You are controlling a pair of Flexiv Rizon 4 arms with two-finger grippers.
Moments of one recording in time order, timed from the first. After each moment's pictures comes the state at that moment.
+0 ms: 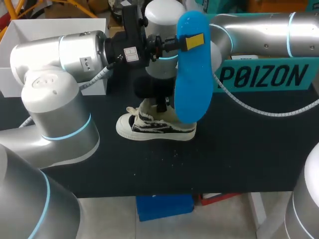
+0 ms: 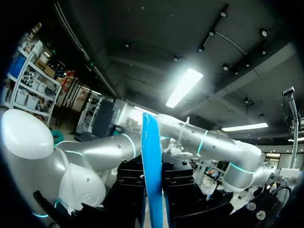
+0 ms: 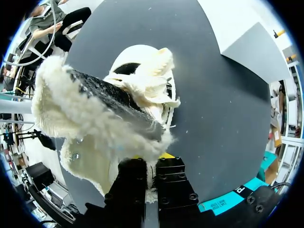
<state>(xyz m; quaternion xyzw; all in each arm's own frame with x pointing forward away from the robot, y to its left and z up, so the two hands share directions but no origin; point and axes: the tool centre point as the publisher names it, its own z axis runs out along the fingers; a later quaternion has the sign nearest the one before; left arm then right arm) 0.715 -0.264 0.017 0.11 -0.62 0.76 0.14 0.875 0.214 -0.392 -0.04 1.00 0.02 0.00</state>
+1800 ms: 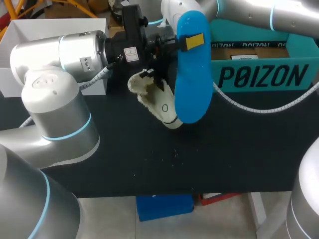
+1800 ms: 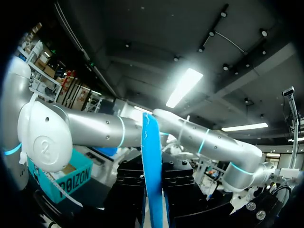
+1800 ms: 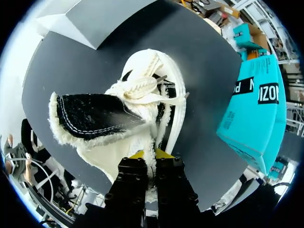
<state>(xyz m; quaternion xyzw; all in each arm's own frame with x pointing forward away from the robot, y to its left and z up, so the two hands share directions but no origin) 0.715 -0.264 0.017 0.11 -0.62 0.76 0.14 0.925 0.209 -0.334 0.49 0.87 -0.06 0.01</state>
